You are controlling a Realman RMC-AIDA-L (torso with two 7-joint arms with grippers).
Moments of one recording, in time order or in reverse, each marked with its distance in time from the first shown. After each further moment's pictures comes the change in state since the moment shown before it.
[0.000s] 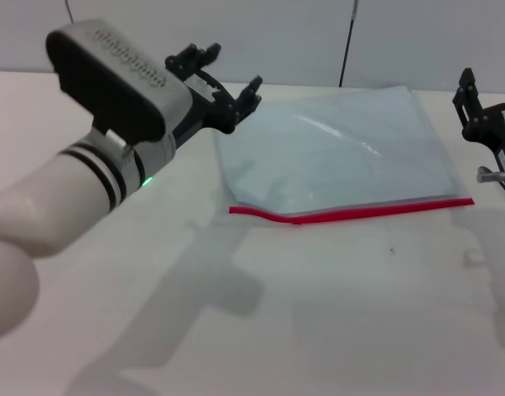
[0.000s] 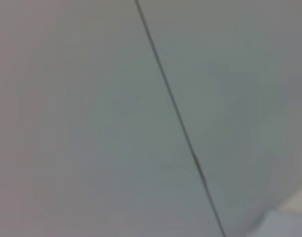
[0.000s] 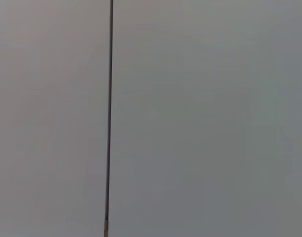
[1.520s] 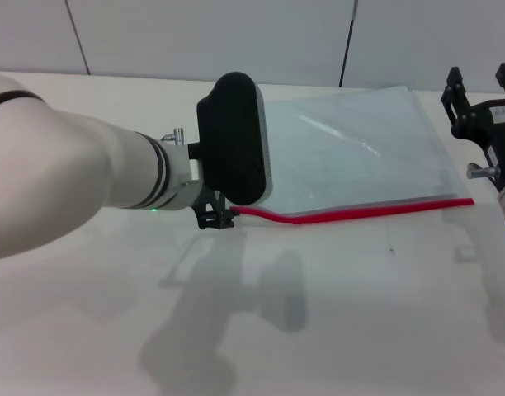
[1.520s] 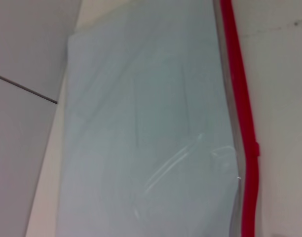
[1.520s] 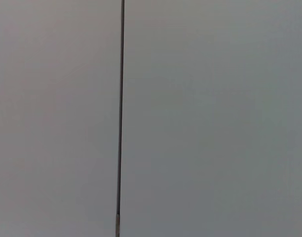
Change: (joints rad) left arm -0.229 -0.055 -0.114 0.118 0.510 1.016 0.078; right arm 0.023 0.000 0.003 0.002 0.000 -0.039 0.000
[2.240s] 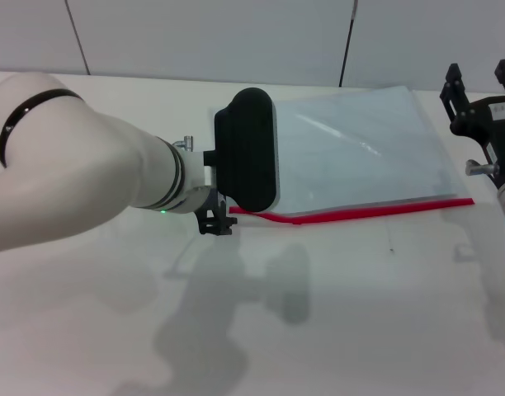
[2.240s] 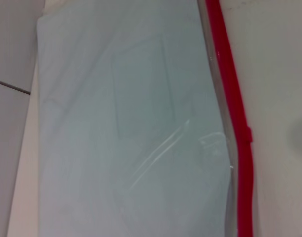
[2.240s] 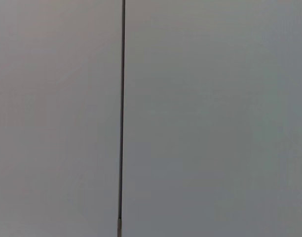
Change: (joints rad) left arm -0.095 -0.002 0.030 -0.145 0.000 -0.016 -0.003; right arm 0.005 0.000 0.003 -0.003 0.000 0.001 0.000
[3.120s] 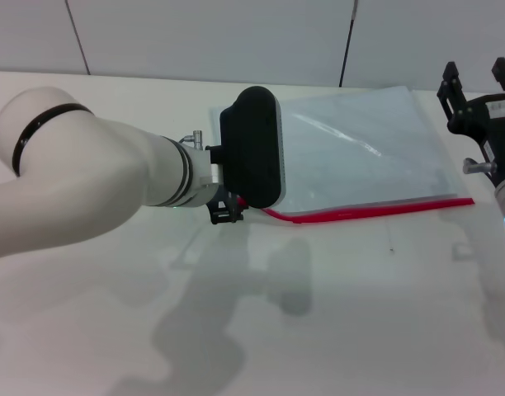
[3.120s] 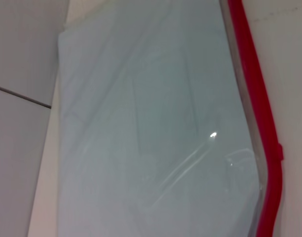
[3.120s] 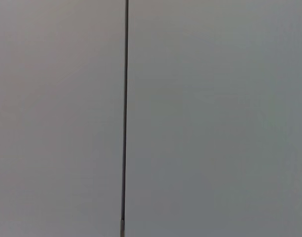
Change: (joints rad) left arm -0.026 -0.003 0.021 -0.101 -0.011 -0.150 -0.010; right arm 0.007 0.002 -0.002 0.002 0.002 -0.001 0.000
